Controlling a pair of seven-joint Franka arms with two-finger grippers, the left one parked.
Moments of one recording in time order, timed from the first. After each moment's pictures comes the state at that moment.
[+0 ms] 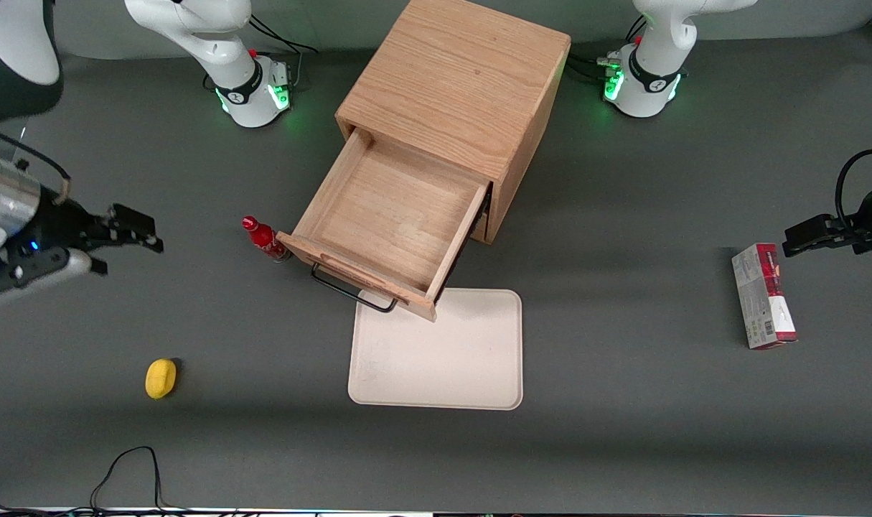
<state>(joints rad) -0.08 0.06 0.14 -1.57 0.09 1.61 -0.09</state>
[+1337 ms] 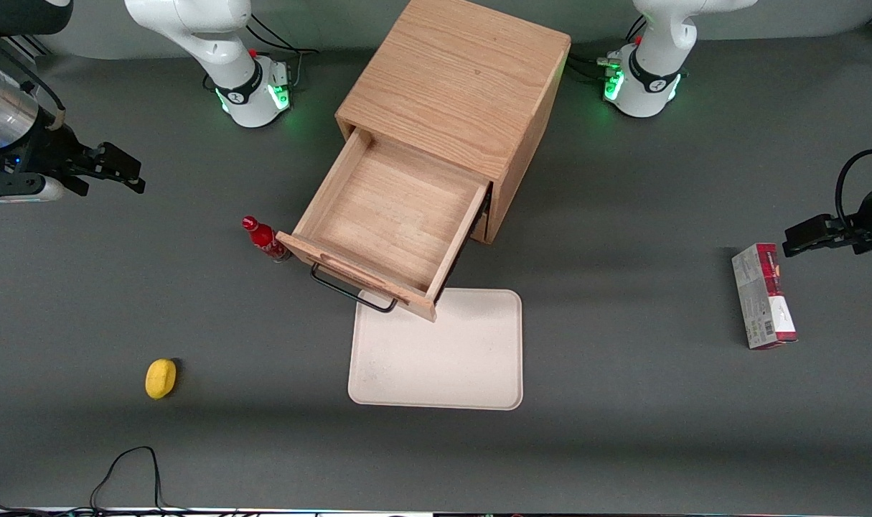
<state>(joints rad) -0.07 -0.18 0.10 -1.84 0.04 1.65 0.04</state>
